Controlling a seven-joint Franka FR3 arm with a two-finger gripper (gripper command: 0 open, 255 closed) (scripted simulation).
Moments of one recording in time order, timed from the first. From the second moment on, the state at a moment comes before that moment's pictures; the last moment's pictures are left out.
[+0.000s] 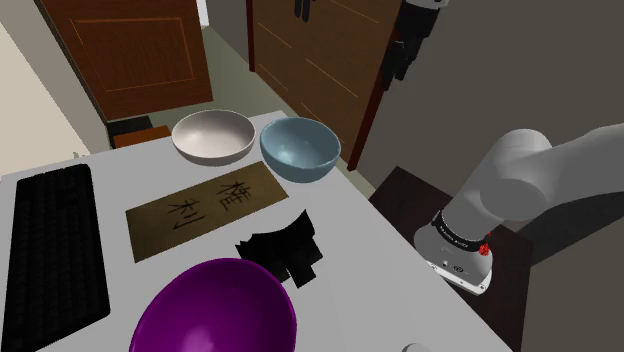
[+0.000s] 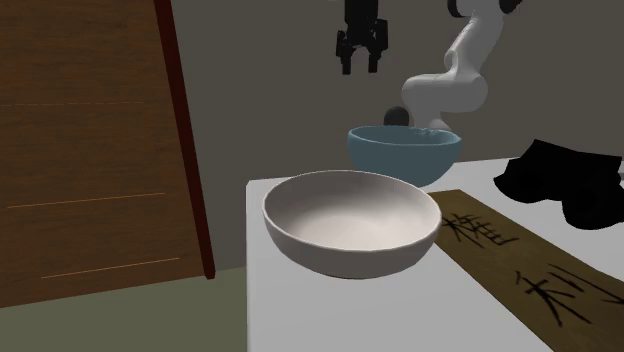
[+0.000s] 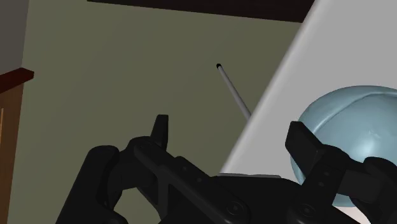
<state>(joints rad) 0.02 -0.76 -0.06 -2.46 -0.01 1.69 -0.05</state>
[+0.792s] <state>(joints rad) 0.08 -0.43 0.03 -2.33 0.09 1.90 0.06</state>
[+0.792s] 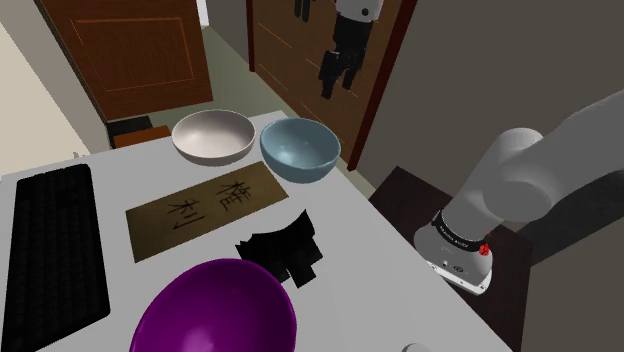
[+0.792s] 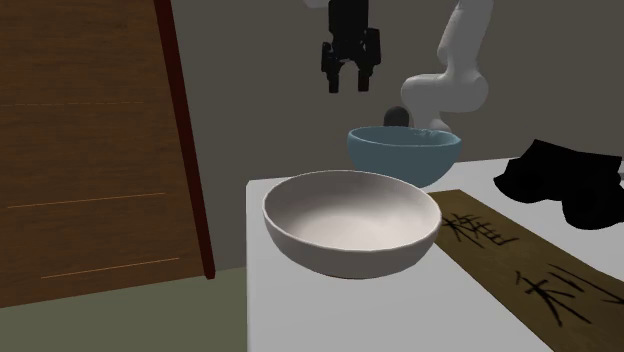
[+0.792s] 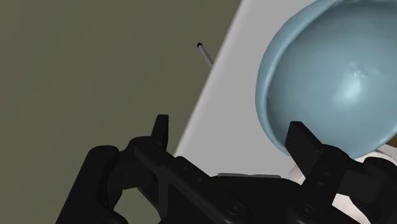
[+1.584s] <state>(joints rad) 0.14 -0.02 0.11 -2.02 0.12 2.04 0.18</state>
